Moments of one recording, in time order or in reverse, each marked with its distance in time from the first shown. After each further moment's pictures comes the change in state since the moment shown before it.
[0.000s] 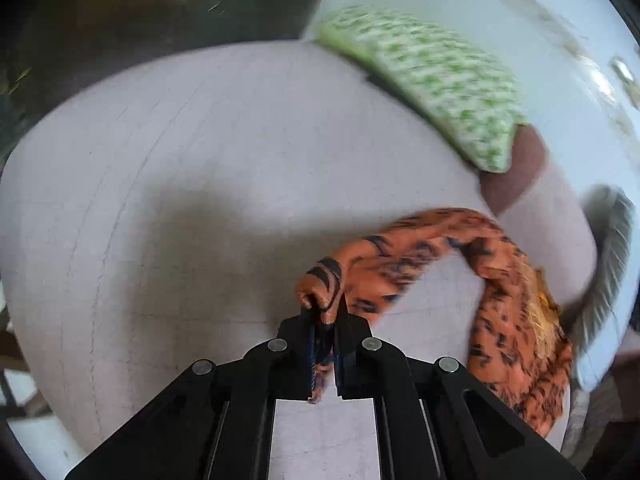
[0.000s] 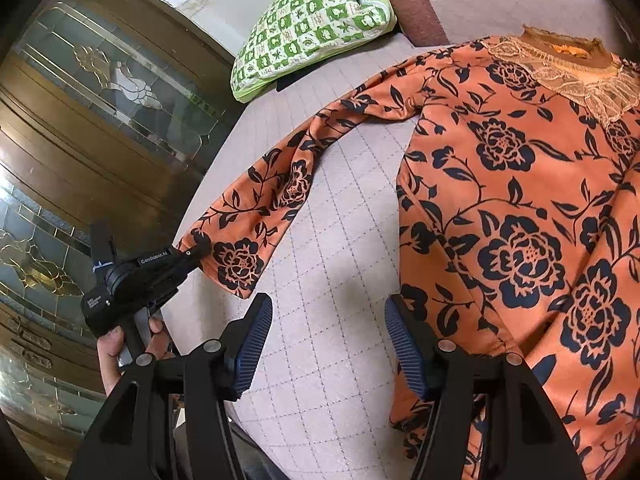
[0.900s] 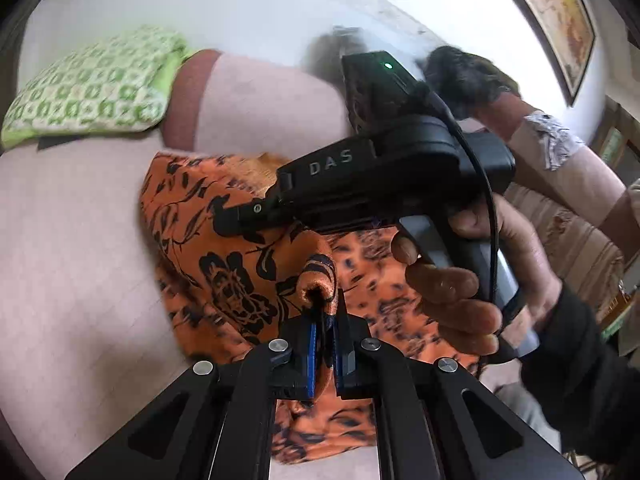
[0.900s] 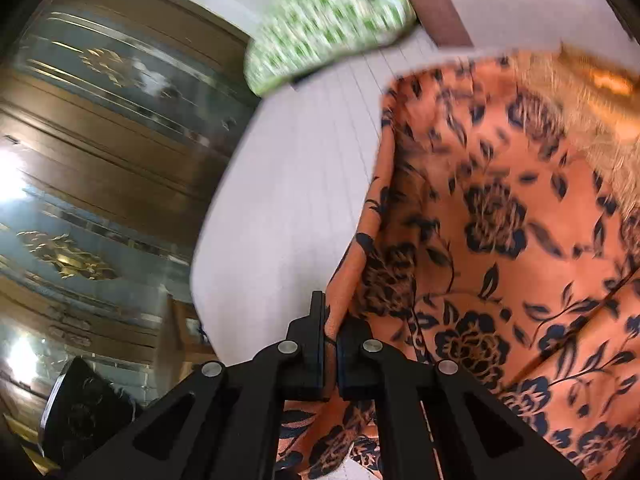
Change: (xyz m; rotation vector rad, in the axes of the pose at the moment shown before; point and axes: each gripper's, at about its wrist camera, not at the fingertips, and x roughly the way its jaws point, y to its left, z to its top) left arm -0.043 -0.223 -0.131 0.738 0.131 -0.566; right arm -0.030 -0.047 0.104 -0.032 0.140 0.166
